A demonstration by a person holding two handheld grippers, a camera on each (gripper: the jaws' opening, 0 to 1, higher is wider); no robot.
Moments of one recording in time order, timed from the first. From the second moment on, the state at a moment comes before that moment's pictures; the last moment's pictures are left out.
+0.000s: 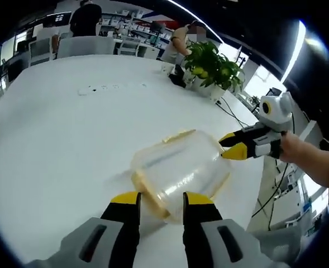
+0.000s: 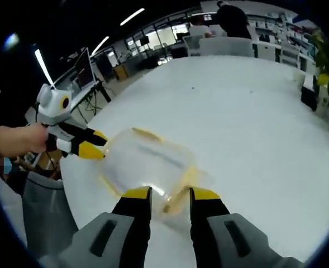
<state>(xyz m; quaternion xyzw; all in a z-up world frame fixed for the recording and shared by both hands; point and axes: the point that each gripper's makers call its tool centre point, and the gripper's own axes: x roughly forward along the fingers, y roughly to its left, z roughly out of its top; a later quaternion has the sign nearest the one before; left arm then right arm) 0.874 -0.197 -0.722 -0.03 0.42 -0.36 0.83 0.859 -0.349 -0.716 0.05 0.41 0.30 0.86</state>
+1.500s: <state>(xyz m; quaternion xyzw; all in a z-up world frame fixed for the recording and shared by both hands) 0.872 -0.198 -0.730 -0.12 0.46 -0.36 0.80 0.854 -0.341 -0.723 0.16 0.44 0.23 0.85</state>
